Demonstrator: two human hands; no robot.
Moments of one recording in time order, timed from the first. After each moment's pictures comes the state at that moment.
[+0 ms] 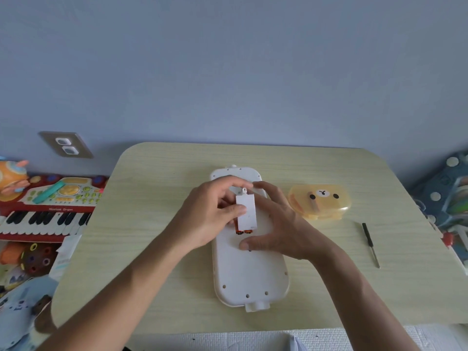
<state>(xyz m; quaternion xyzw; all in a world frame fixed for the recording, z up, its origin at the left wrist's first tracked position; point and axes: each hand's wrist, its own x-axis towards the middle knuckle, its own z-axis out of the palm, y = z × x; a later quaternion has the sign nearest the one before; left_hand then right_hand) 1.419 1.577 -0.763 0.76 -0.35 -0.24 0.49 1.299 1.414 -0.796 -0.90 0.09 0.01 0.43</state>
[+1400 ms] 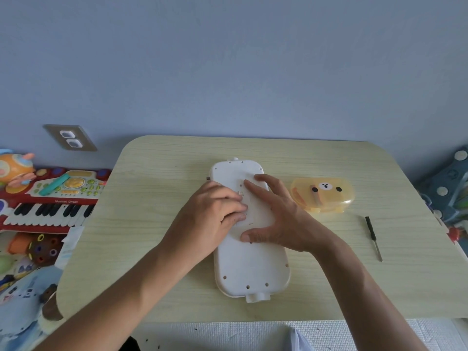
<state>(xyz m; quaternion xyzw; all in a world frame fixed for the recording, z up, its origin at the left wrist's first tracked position) 1.411 1.591 -0.793 0.80 -0.52 0.03 0.30 1.297 1.413 -0.799 -0.90 0.12 0.02 0.43</state>
